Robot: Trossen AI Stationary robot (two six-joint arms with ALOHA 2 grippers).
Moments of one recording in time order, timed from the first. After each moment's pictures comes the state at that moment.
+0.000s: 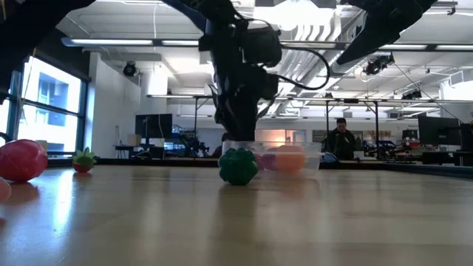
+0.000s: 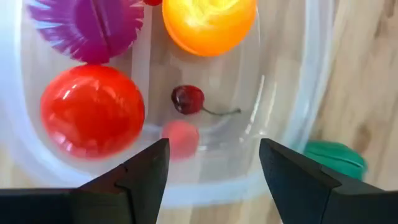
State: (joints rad) left arm 0.29 2.13 1.72 -0.91 0.17 -0.06; right arm -0.04 0.86 0.79 -0.59 0.21 -0.05
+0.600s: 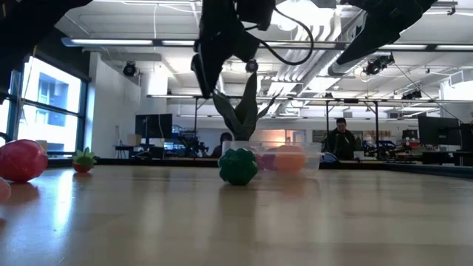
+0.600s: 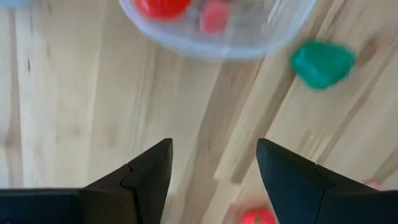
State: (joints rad) left arm 0.26 2.13 2.09 -1.57 0.00 -0.15; right arm -0.04 0.86 0.79 -0.59 0.21 -0.05
